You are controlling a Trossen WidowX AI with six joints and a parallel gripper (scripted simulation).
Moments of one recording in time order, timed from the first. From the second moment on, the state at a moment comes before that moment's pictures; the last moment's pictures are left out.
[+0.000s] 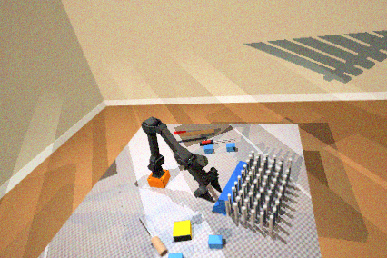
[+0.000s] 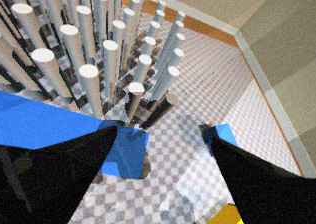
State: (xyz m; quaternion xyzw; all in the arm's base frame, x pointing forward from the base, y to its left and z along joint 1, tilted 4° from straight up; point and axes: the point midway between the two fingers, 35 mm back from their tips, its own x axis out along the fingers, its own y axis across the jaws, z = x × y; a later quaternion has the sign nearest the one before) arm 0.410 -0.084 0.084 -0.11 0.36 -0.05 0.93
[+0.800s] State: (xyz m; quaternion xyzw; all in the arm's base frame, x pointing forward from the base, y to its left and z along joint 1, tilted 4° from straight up) arm 0.357 -0.287 0.046 0.05 0.60 -0.08 0.80
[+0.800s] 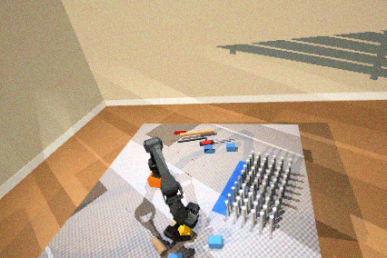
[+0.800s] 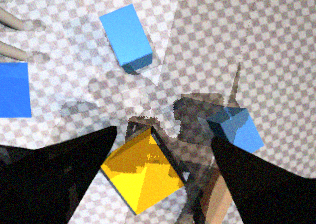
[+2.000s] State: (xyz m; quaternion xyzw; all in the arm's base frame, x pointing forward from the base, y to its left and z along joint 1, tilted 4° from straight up) arm 0.231 -0.376 0.046 0.26 0.66 -0.07 0.71
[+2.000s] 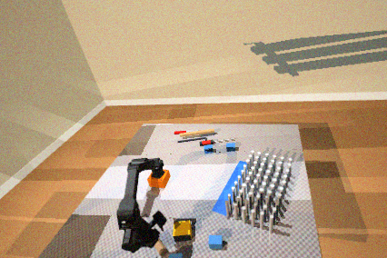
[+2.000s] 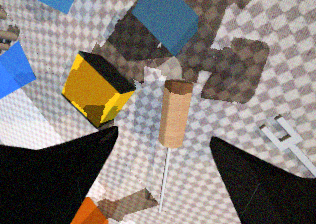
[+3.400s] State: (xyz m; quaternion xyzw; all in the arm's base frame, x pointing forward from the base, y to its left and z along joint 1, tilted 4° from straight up) arm 0.232 -0.378 0.012 0.26 0.65 -0.07 0.71
